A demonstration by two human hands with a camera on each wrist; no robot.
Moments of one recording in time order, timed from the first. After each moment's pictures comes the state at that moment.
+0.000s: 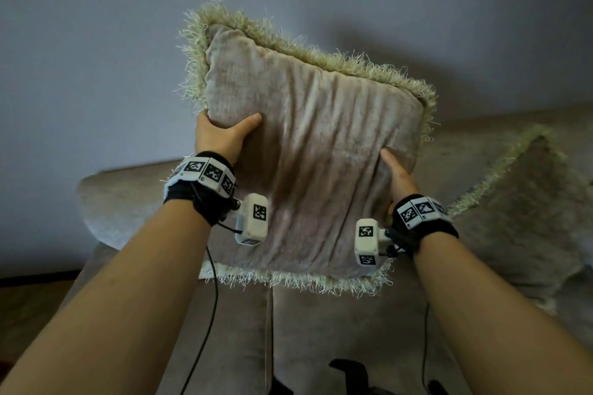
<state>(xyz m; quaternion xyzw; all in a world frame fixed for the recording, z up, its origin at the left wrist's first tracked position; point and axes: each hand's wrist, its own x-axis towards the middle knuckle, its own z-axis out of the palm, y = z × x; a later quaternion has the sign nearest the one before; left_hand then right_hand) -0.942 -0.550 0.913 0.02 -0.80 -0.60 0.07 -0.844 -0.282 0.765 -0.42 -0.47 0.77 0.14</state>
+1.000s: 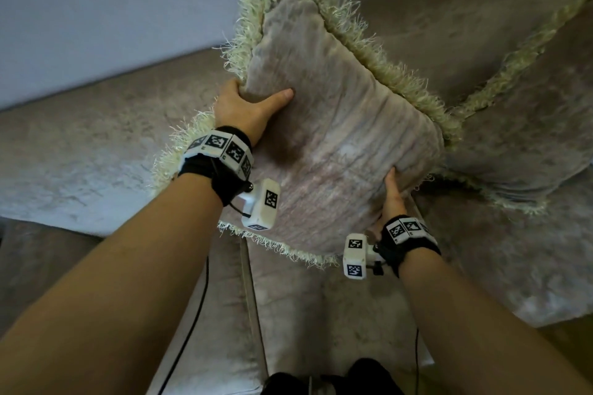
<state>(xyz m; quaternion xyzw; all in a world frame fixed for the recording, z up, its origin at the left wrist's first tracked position) -1.008 -0.416 0.715 -0.05 -0.87 -0.48 -0.11 -0.822 -0.272 0.544 -0.58 -0.27 0.77 0.03</state>
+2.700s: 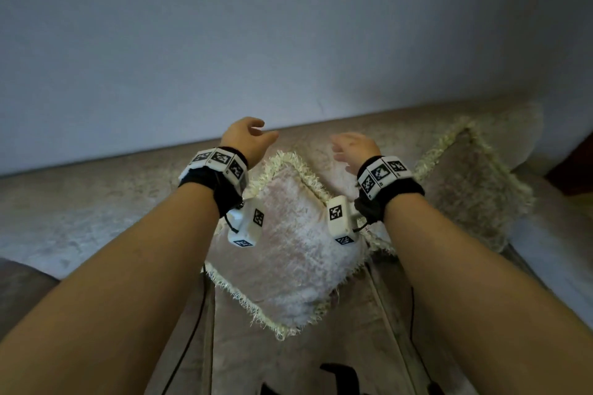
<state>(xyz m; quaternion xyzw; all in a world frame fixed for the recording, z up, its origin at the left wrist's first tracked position) -0.927 -0.357 0.858 -0.16 -0.89 -0.41 -0.08 -0.833 -0.174 0.820 -0.31 -0.72 0.61 0.11</state>
